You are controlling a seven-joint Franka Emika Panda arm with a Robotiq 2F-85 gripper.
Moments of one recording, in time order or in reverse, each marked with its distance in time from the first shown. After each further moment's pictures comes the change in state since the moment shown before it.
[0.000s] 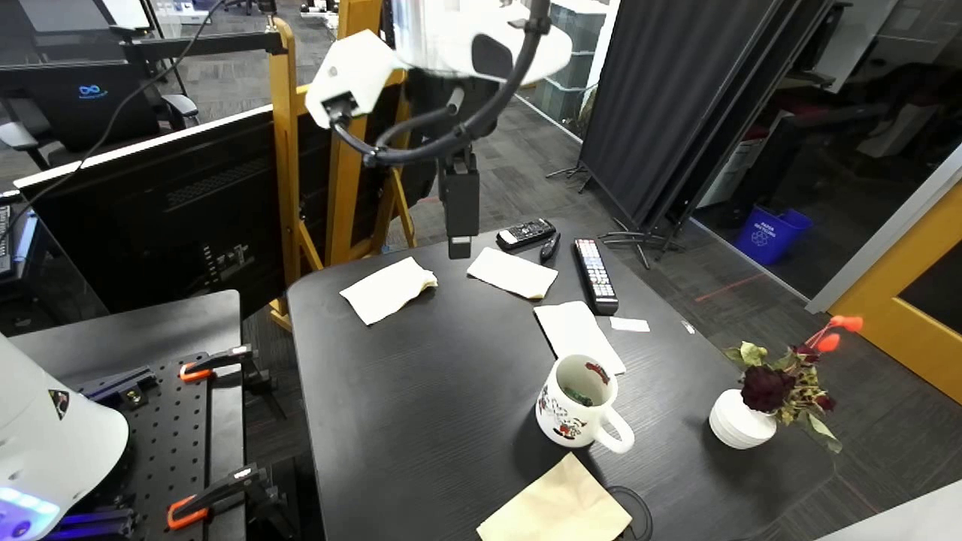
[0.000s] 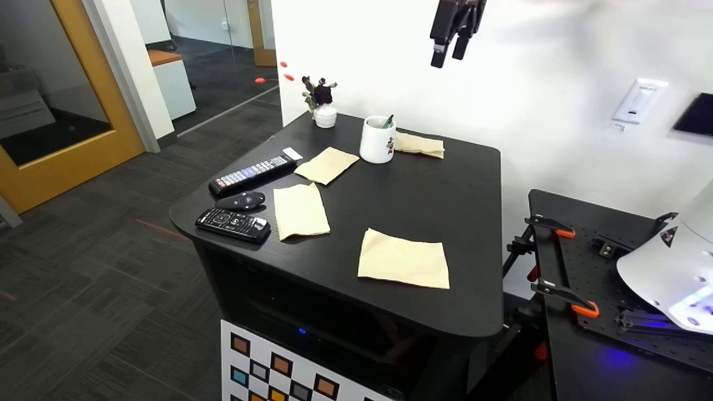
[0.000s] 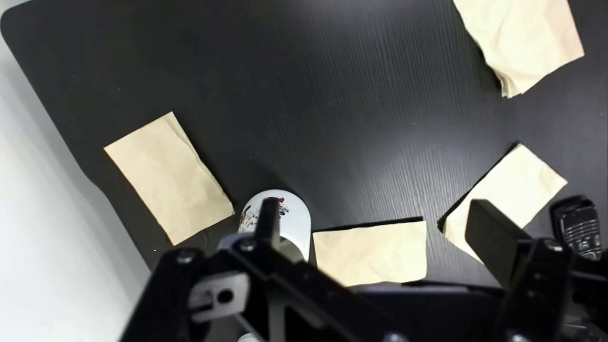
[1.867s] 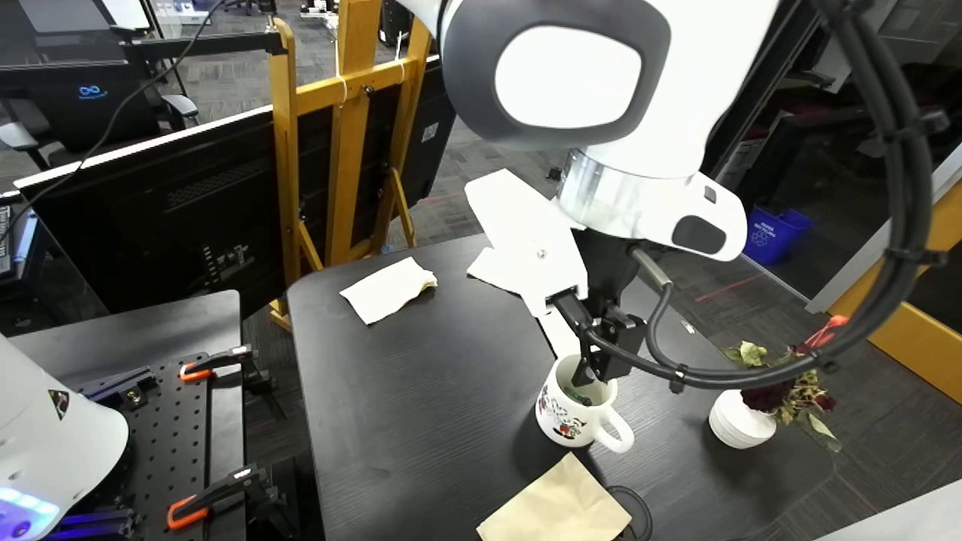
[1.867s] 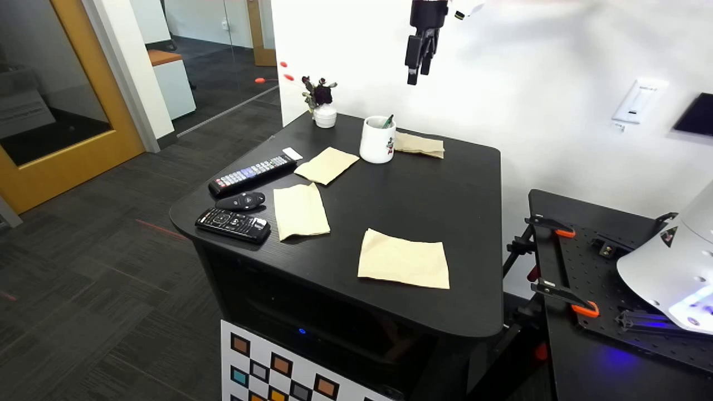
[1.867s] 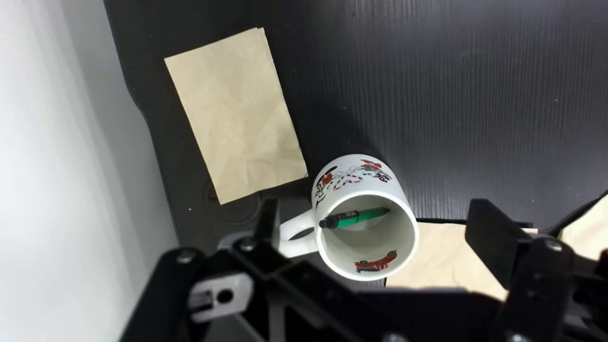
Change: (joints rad) arm -0.126 0.412 -0.082 0.325 0.030 0.011 -0.401
